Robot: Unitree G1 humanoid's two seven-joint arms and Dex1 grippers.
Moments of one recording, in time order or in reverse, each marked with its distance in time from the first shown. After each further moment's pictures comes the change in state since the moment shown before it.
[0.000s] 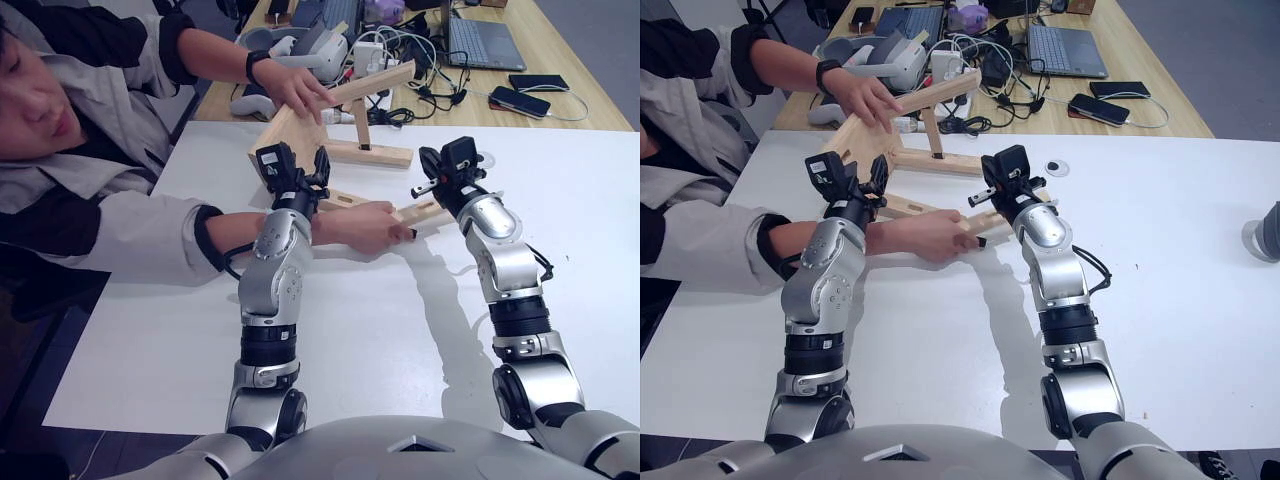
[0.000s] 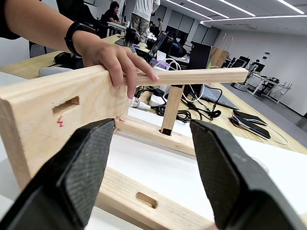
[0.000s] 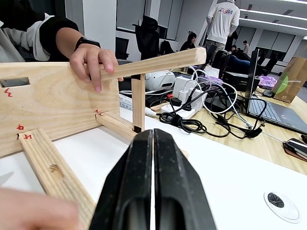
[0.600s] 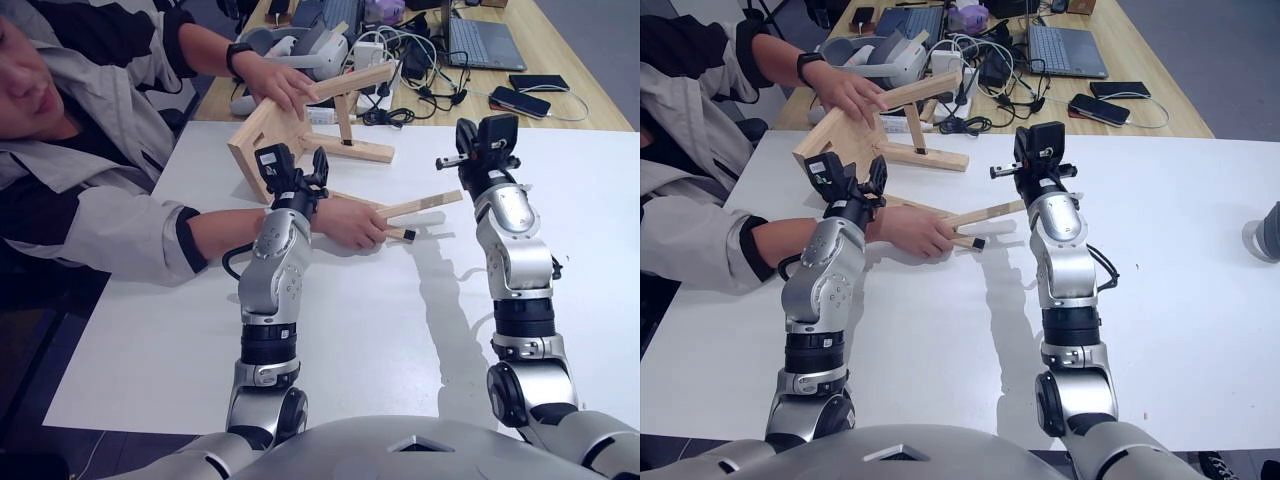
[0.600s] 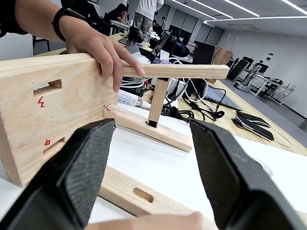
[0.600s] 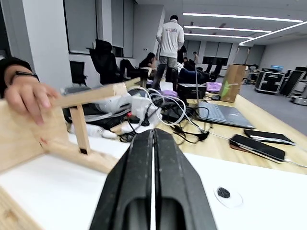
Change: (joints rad) left arm -0.007 -0.003 0.013 0.013 -0.002 -0.001 0.012; right arm 0.039 0.040 -0.073 -0.161 -0.013 0.090 -0.198
